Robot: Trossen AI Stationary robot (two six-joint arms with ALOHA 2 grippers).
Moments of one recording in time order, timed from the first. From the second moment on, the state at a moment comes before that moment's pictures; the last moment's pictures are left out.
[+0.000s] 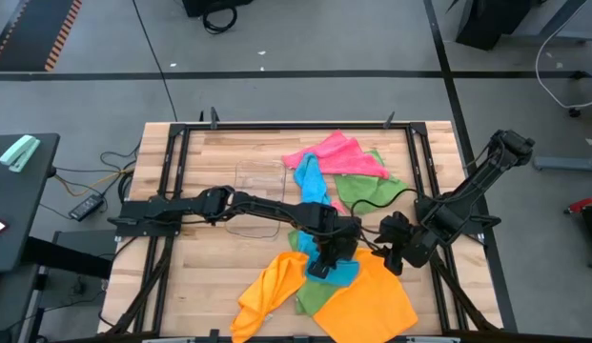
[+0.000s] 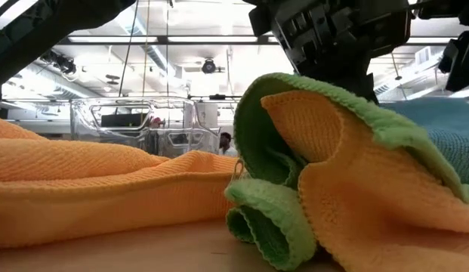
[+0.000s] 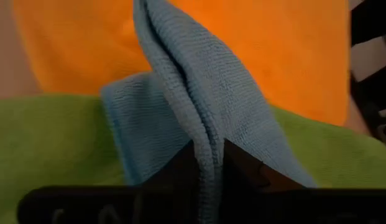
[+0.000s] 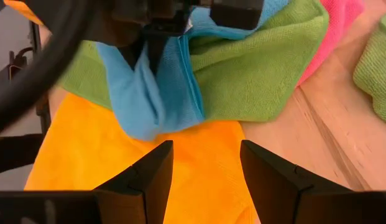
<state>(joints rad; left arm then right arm) -0.15 2.53 2.31 -0.87 0.41 0.22 0.75 1.07 0.70 -0.65 0.41 1.12</state>
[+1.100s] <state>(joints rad) -0.13 2.41 2.31 -0.90 0.32 0.14 0.76 1.07 0.70 -0.65 0.46 1.14</state>
